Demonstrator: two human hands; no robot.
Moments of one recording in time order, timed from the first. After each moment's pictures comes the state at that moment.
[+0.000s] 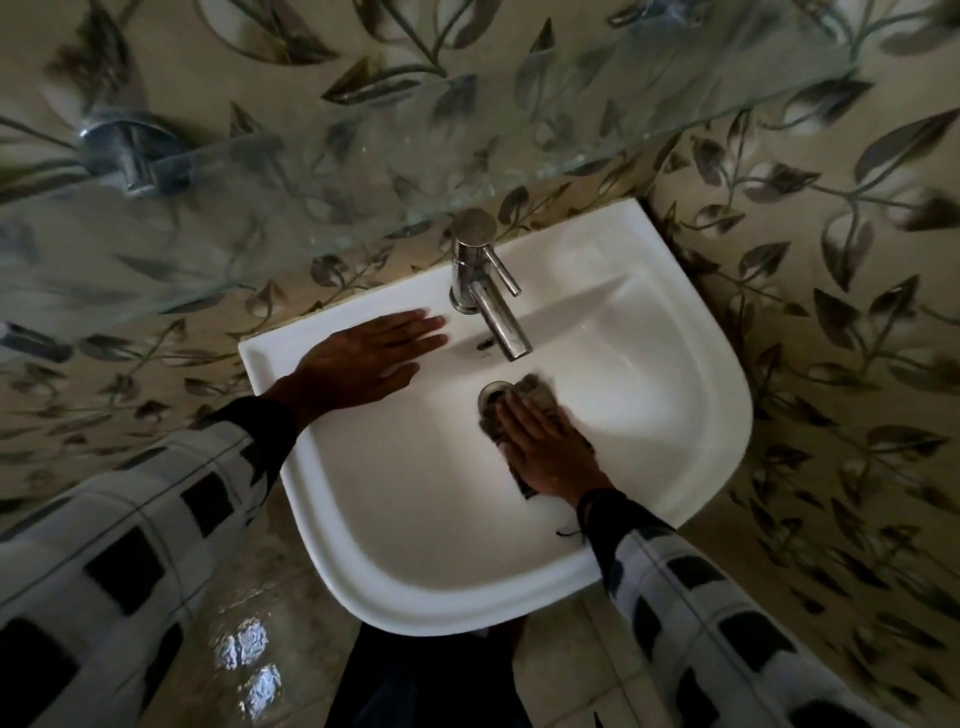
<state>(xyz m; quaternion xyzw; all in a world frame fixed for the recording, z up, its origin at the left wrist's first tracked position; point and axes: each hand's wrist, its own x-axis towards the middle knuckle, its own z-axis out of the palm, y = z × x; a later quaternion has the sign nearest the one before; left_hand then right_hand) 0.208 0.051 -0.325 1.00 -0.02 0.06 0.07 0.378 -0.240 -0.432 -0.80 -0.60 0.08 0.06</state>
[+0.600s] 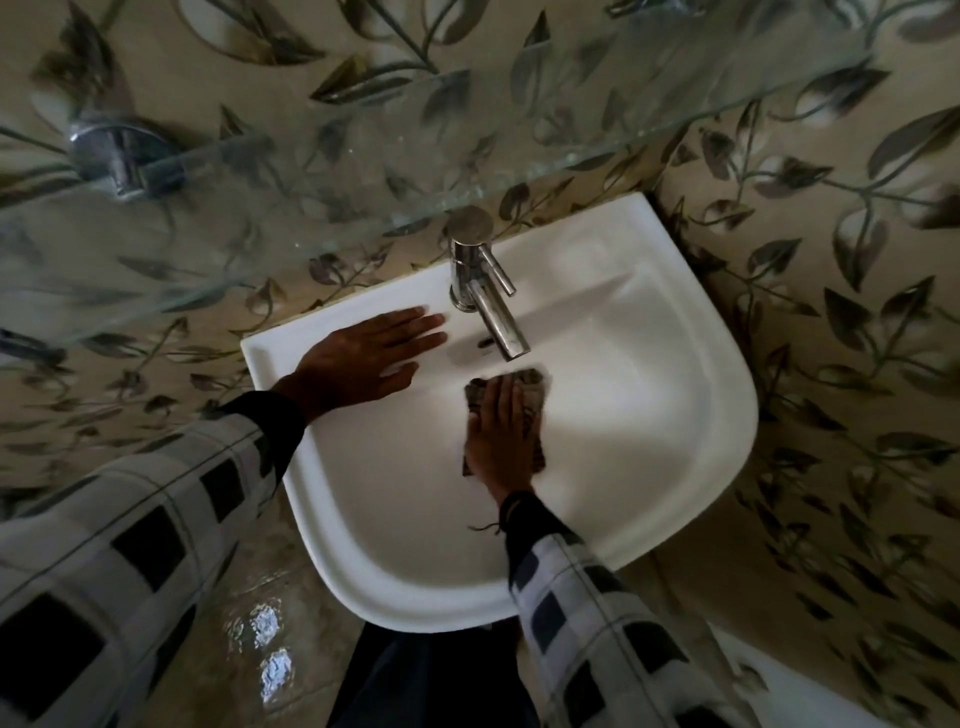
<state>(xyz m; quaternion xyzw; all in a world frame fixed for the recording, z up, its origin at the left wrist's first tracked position) 0.207 0.048 -0.327 0.99 -0.02 0.09 0.05 0.310 -0.172 -0.442 -0.90 -0.37 0.14 0.17</state>
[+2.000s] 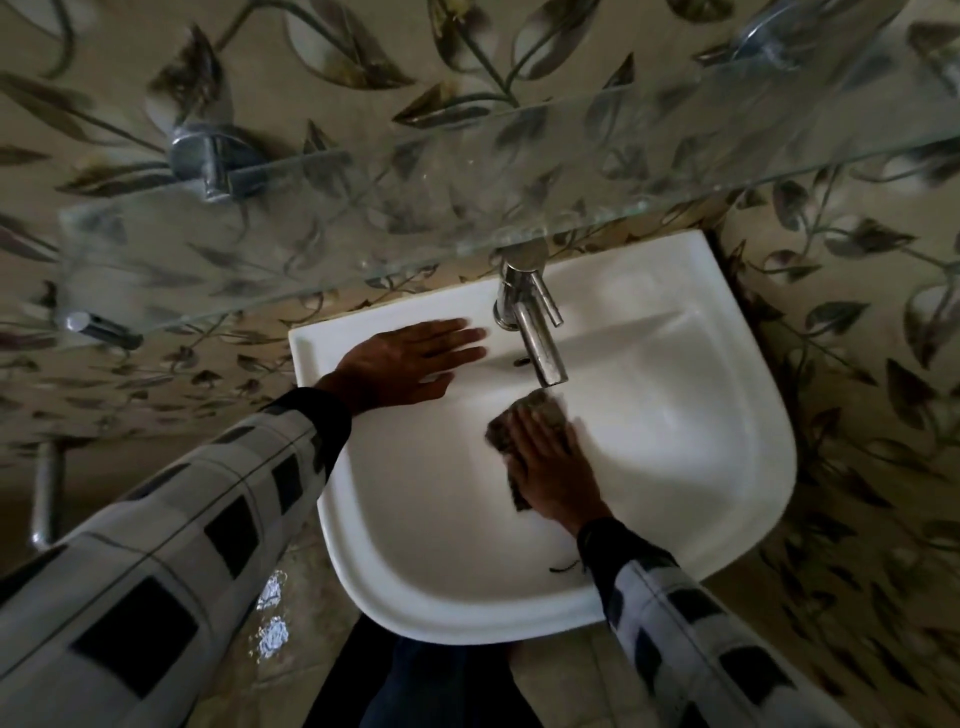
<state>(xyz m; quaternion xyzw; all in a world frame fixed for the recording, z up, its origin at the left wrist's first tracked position) 0.208 0.044 -0.323 1.00 -0.01 0.09 0.04 0.370 -0.220 -0.448 -0.78 -0.61 0.07 0.09</state>
